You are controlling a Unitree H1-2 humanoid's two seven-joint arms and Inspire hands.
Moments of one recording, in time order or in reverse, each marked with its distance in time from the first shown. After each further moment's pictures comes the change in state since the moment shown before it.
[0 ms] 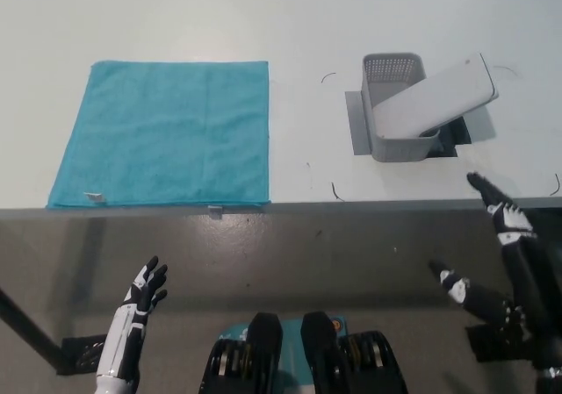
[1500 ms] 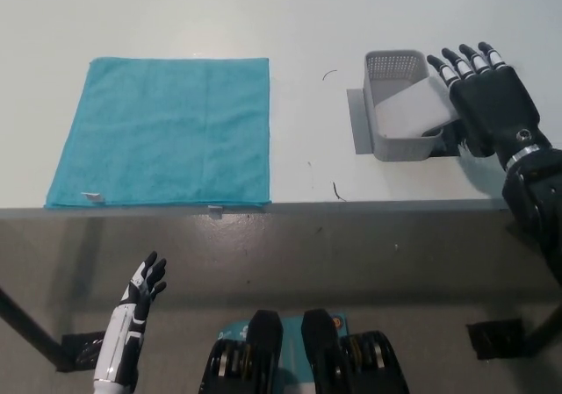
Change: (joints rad) left_arm 0.001 0.006 -0.001 0.027 0.008 -0.143 -0.002; right_arm -0.692 -0.186 0.342 0.676 -0.601 0.284 0.111
